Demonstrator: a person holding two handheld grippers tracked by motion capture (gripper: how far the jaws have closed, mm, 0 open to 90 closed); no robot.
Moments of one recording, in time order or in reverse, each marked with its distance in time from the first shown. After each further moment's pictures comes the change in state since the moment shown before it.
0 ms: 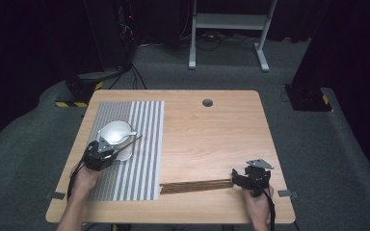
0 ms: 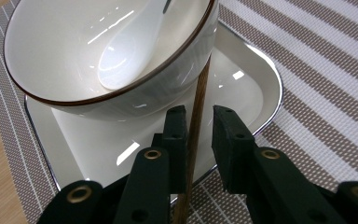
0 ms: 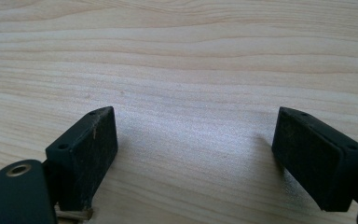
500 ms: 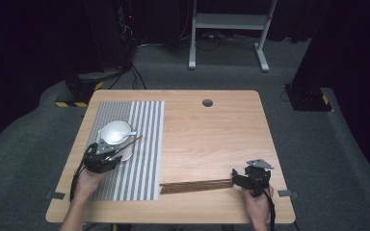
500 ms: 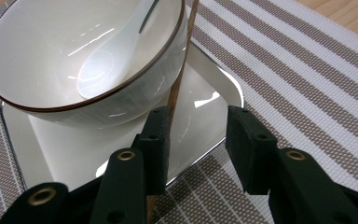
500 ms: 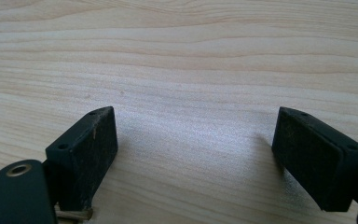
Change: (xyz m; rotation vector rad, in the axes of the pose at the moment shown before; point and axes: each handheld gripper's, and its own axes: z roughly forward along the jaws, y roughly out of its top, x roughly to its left) left arm -0.011 0.000 -0.008 -0.067 -0.053 -0.059; right arm 0.000 0.000 0.000 0.000 0.000 0.000
